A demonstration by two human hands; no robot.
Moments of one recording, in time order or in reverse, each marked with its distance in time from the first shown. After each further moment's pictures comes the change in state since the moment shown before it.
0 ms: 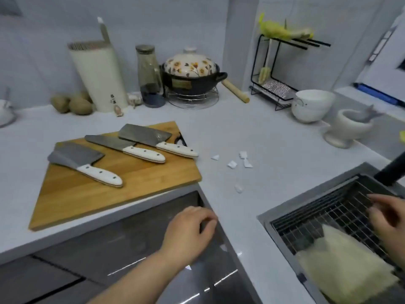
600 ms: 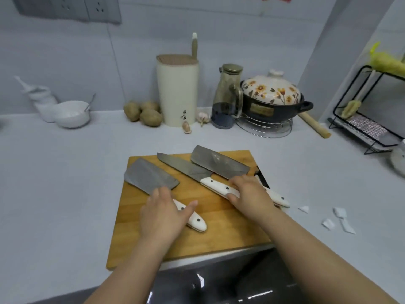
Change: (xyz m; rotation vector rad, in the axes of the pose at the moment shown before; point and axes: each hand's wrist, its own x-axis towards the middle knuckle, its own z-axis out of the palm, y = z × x) left_hand 0.051 -0.172 -0.160 0.326 0.284 -0.681; right_hand -0.056 -0.415 0.262 -0.368 -0.534 -0.740
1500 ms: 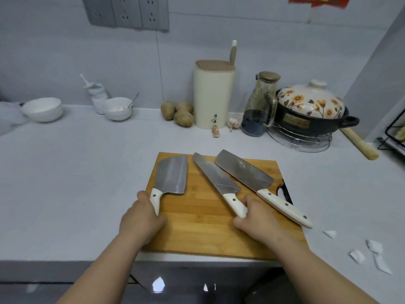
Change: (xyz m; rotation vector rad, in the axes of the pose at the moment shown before) left_hand -0.013 -0.045 -0.040 -0.025 -0.187 -0.425; right_hand -0.008 -0.010 0.010 0.251 -0.232 0.054
